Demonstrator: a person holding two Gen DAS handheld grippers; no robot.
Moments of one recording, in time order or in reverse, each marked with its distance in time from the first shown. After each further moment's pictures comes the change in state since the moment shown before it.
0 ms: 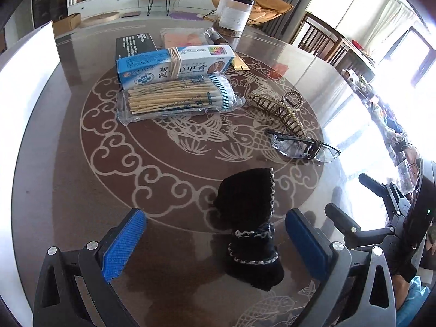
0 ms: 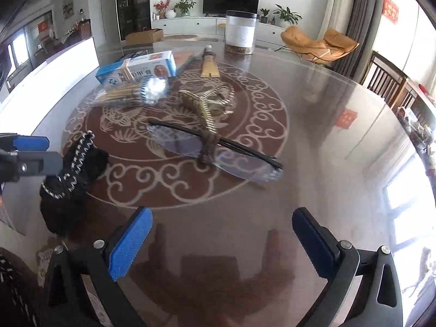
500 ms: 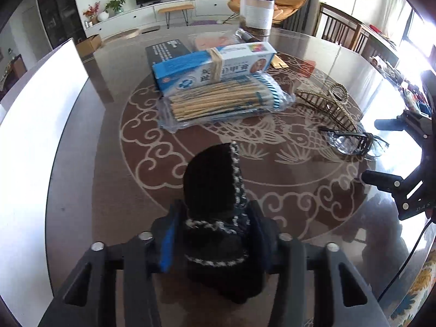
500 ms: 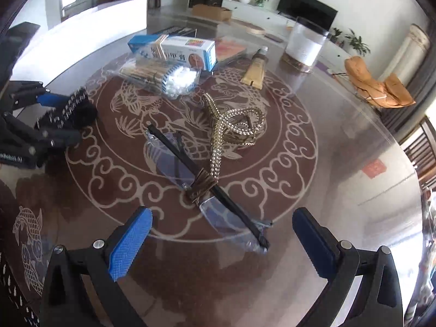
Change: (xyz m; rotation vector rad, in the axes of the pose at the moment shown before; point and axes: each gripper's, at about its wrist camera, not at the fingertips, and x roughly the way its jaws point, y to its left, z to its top) left arm 0.007 0.022 0.000 0.053 -0.050 0.244; right arm 0.063 -0.006 0.081 -0.396 0.100 0.189
